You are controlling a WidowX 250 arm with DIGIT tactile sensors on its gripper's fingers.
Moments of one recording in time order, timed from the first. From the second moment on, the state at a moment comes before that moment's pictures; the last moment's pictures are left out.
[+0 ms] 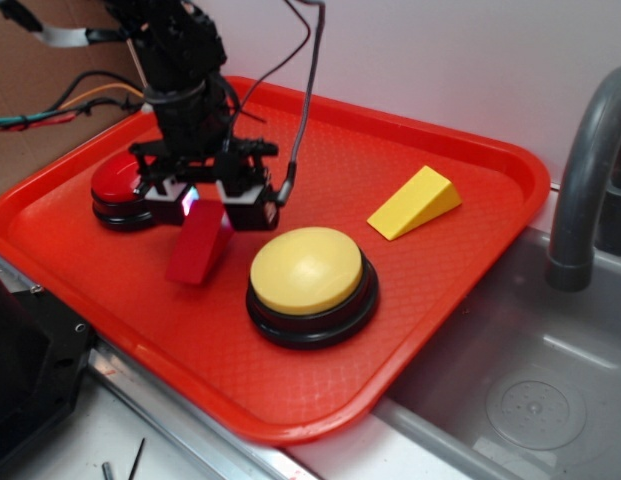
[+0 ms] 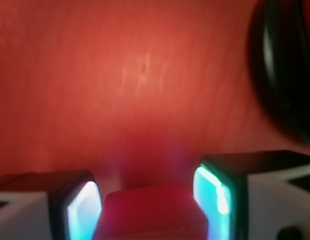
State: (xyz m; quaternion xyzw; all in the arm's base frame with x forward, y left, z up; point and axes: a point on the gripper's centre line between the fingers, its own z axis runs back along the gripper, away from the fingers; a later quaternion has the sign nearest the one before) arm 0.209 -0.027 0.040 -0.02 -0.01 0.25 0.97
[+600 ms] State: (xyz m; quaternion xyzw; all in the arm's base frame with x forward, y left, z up) arm 0.232 -0.024 0.189 -0.12 -0.10 0.24 0.96
